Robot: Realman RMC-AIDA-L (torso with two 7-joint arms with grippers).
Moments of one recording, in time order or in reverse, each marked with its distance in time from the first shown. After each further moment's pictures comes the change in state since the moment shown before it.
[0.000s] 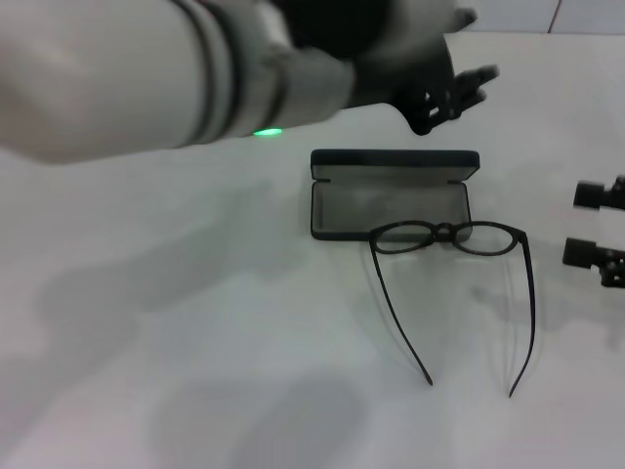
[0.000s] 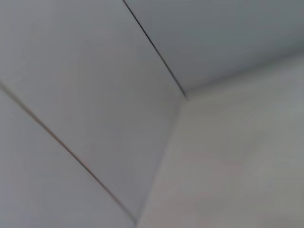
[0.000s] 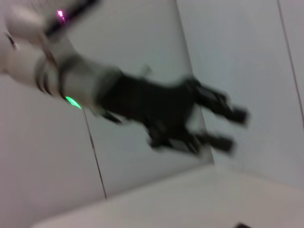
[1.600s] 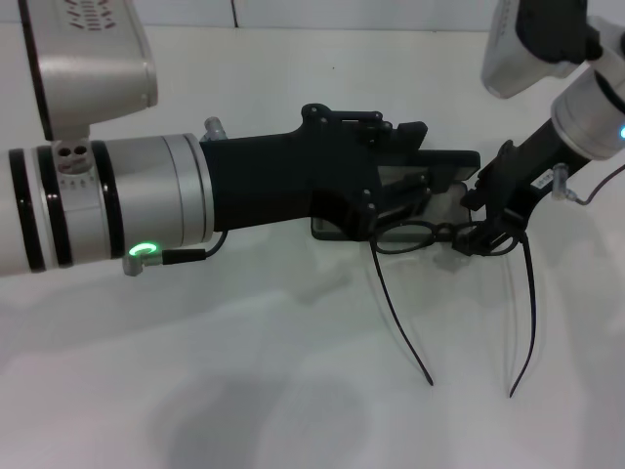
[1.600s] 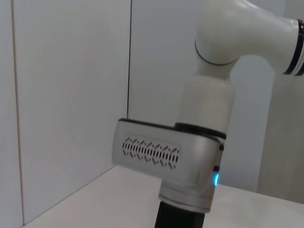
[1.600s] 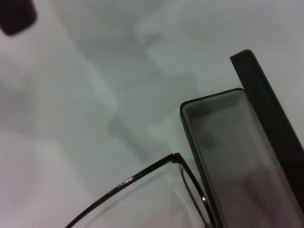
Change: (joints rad) left arm 0.271 0.002 -0.218 -0.264 -0.829 0.163 0.433; right arm 0.592 0.013 -0.586 -0.084 -0.698 0.316 0.673
